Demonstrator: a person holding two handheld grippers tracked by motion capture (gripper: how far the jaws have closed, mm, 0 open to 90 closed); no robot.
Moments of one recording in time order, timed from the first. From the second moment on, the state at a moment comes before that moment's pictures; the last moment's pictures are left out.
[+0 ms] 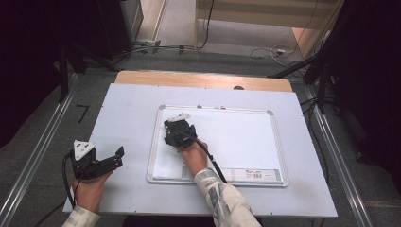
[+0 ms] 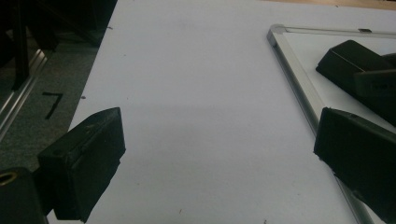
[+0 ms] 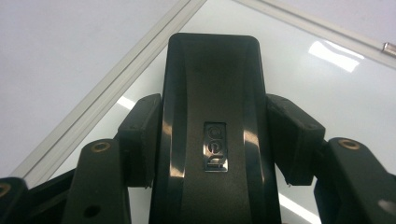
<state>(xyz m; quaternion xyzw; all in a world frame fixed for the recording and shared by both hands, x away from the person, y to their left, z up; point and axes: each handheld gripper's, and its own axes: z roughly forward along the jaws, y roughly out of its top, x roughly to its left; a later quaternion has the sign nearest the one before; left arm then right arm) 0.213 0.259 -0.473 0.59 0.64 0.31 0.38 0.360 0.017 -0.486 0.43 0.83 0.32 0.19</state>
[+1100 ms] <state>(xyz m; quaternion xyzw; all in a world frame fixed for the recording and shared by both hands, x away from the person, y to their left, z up) 0.218 0.255 -0.474 0.60 0.64 0.31 0.38 0.354 -0.020 -0.487 0.44 0.81 0.32 0.20</state>
